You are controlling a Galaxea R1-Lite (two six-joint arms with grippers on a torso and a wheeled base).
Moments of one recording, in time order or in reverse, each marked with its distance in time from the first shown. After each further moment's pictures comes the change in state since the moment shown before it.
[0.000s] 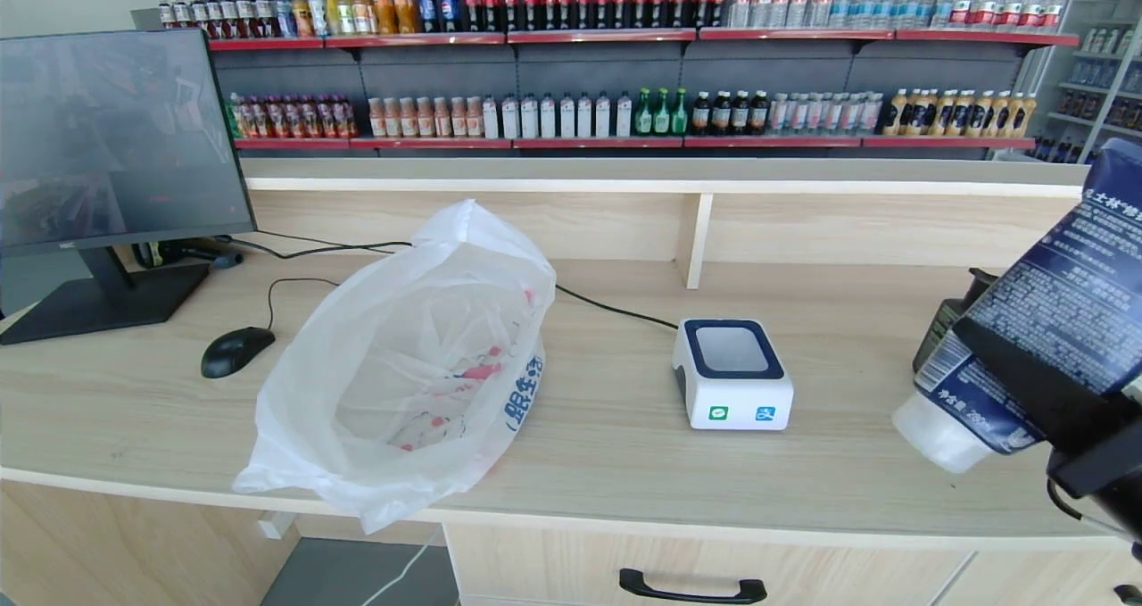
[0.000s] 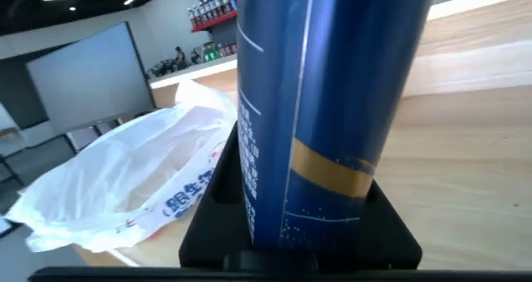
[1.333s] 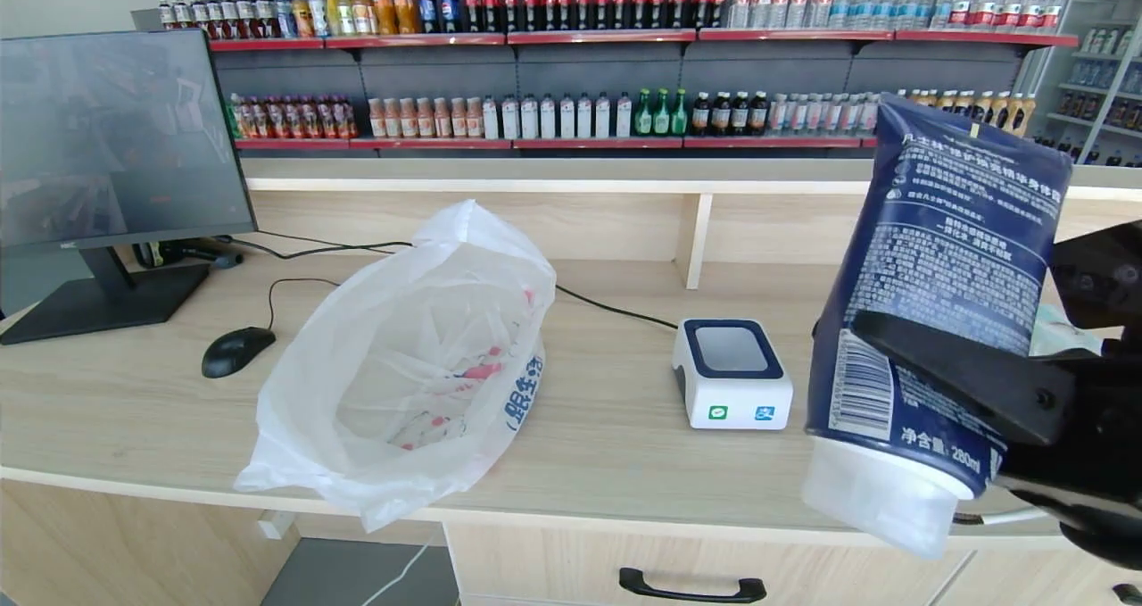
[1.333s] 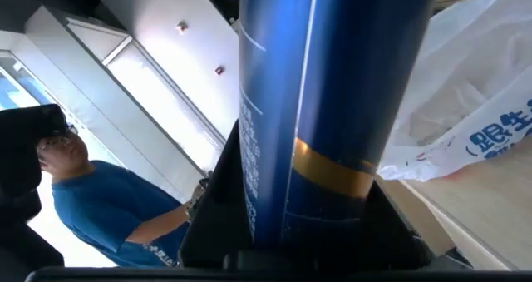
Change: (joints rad) left arm 0.000 0.000 0.000 0.000 0.000 -0.001; right arm 0.228 0.116 -0.258 0.000 0.436 0.577
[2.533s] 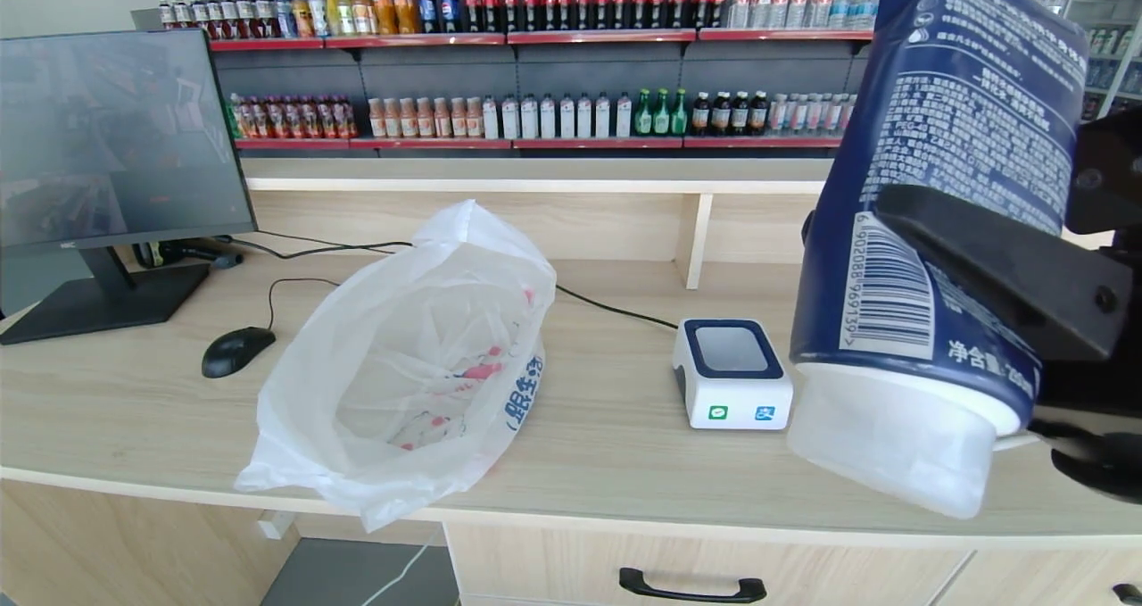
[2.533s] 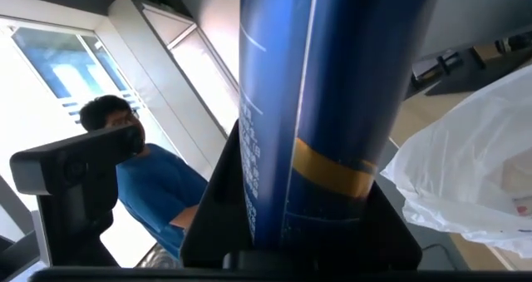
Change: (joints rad) left arm 0.000 0.000 0.000 0.000 0.000 0.000; right arm 0.092 0.035 -0.190 0.000 0.051 0.050
